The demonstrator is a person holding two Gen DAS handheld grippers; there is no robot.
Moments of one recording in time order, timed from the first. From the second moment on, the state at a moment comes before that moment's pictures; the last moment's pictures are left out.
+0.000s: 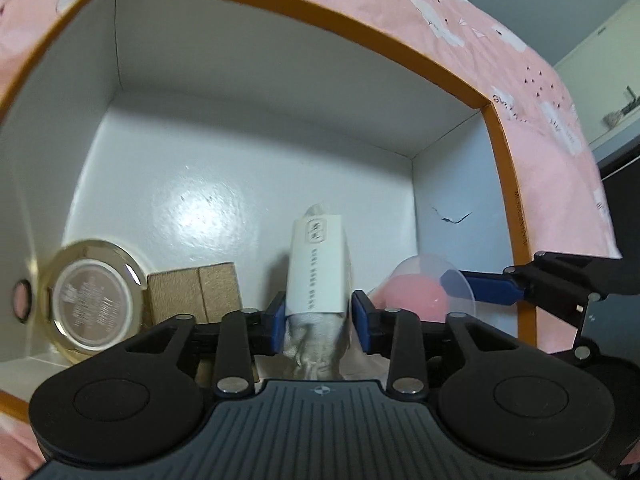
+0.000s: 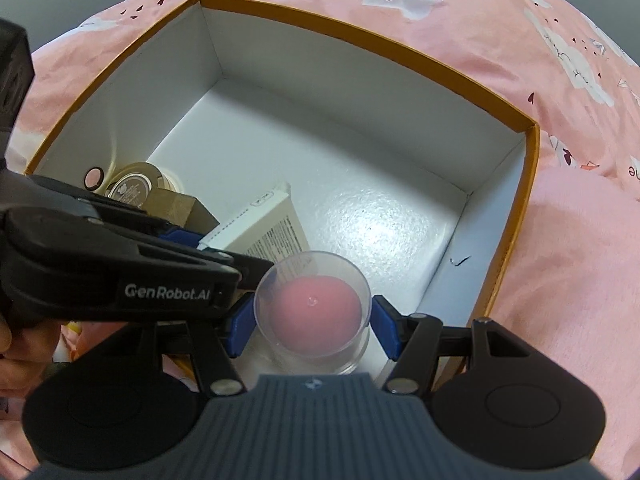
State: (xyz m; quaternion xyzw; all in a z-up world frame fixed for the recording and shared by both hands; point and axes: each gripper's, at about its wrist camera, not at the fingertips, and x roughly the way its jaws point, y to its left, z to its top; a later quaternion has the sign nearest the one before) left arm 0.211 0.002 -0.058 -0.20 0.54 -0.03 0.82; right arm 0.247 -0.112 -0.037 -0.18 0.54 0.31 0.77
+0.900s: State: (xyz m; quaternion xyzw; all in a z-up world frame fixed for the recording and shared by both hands) left arm 0.179 0.030 -0.027 -0.19 0.47 -0.02 0.86; right arm 0.250 -0.106 -0.031 -0.16 0.55 0.27 0.77
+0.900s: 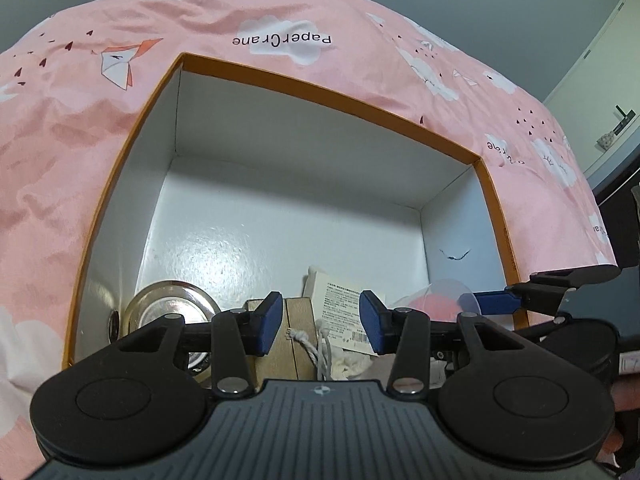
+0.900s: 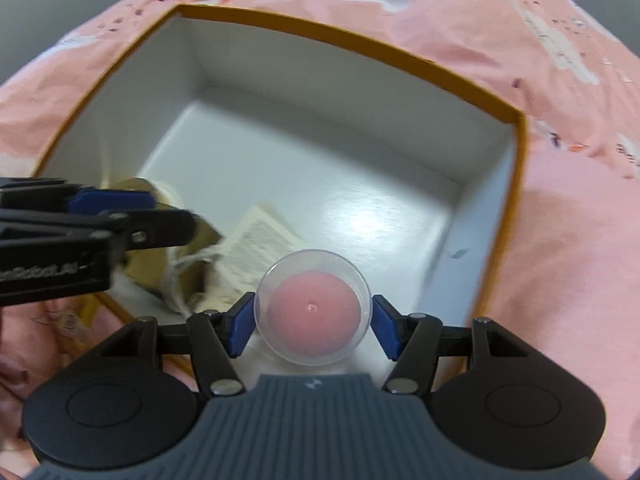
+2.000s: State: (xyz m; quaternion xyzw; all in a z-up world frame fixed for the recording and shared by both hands) left arm 0.149 0.000 0.001 -0.12 0.41 -0.04 0.90; right arm 0.210 -0.119 0.004 -0.15 0.51 0.26 0.81
